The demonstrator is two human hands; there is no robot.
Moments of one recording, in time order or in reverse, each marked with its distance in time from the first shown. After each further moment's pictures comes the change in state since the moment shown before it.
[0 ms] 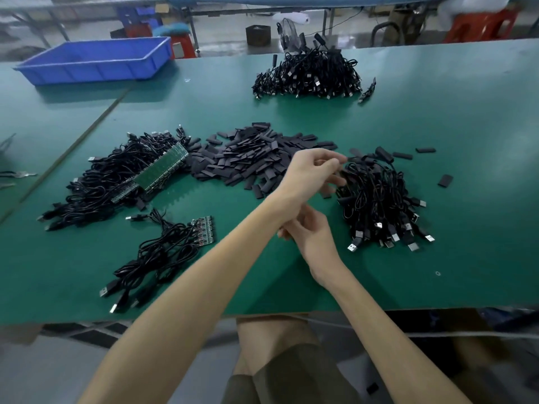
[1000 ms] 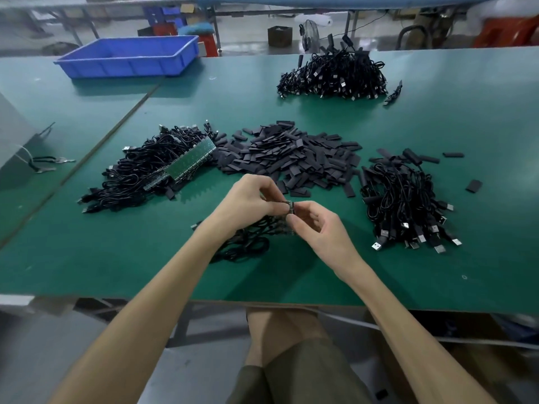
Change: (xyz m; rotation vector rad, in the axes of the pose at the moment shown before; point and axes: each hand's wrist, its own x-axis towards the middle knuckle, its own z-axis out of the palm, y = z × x) left_hand -0.079 -0.032 -0.115 0.568 0.098 -0.045; right_hand -0.006 0.003 0.004 -0.238 -0.164 -0.073
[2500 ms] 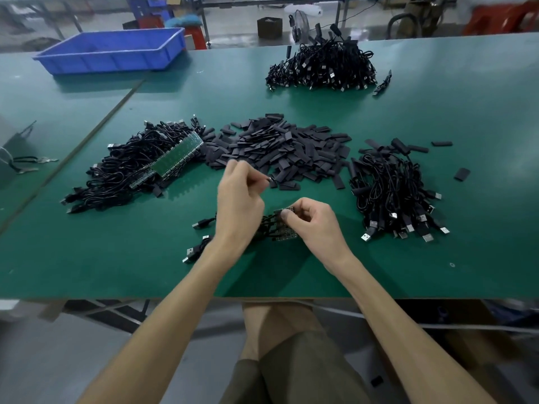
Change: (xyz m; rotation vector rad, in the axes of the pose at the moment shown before) left_hand -0.008 0.003 0.039 -0.064 0.577 0.159; right_hand 0.004 0.002 -0.001 -0.081 0.113 0.068
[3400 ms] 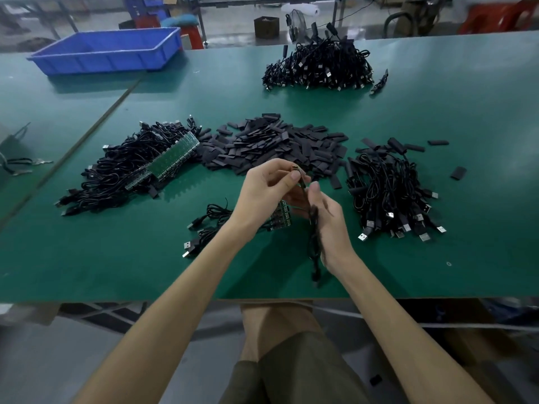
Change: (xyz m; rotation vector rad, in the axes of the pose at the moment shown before) left_hand 0.013 0.016 0.021 -0.537 -0.403 -0.157; right_hand 0.002 -0.007 -0.007 0.465 0.073 0.015
